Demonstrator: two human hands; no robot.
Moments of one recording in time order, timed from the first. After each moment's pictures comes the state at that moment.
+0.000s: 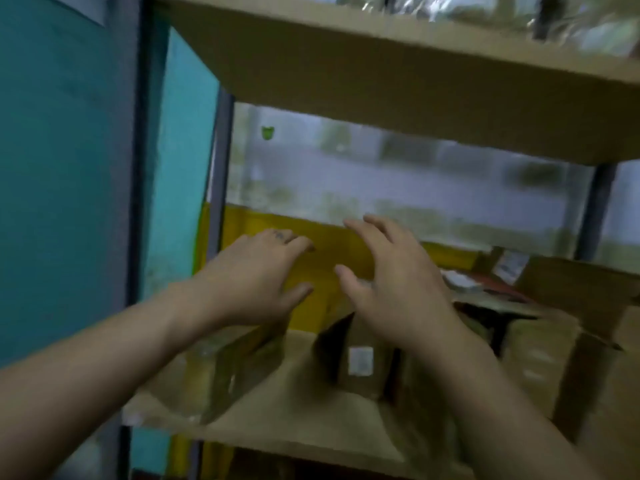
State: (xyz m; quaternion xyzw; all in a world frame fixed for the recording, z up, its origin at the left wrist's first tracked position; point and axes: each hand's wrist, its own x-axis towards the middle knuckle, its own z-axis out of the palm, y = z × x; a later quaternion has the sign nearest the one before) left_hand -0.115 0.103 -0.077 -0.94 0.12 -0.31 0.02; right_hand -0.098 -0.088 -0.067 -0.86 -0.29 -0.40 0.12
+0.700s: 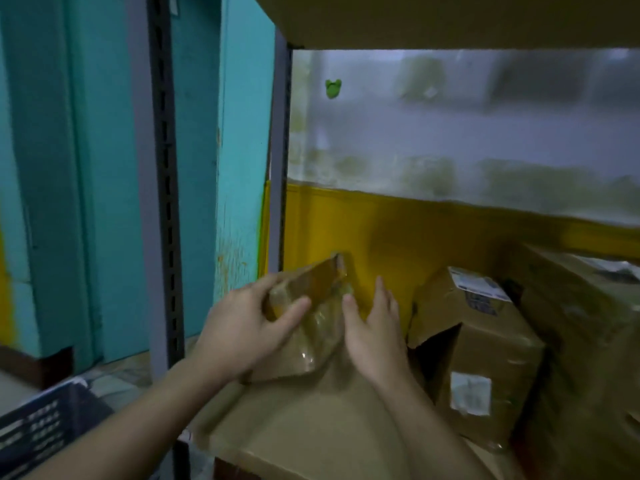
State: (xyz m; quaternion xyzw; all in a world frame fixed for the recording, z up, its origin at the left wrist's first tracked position) left_hand -0.034 0.190 -0.197 -0.89 -0.04 -0.38 -0.26; right_hand 0.045 0.026 -0.197 -0.85 -0.17 -0.10 0.49
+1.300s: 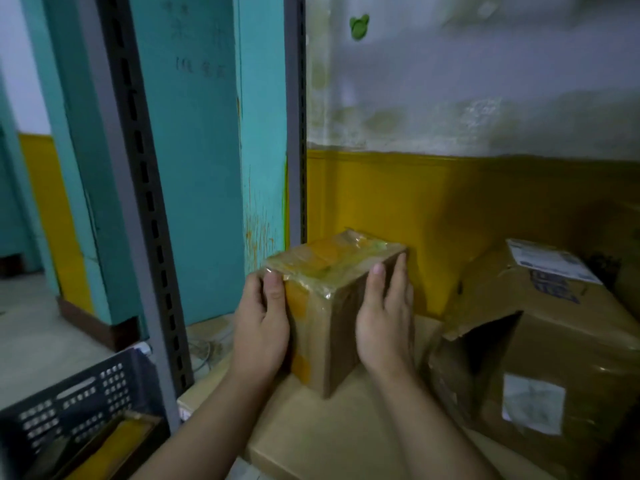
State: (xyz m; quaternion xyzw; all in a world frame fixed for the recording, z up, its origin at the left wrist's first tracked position) left_hand 0.011 0.175 -0.259 -0.69 -0.14 -0.51 -0.49; right_hand 0.066 0.050 -0.225 -0.75 -0.18 -0.11 0.62
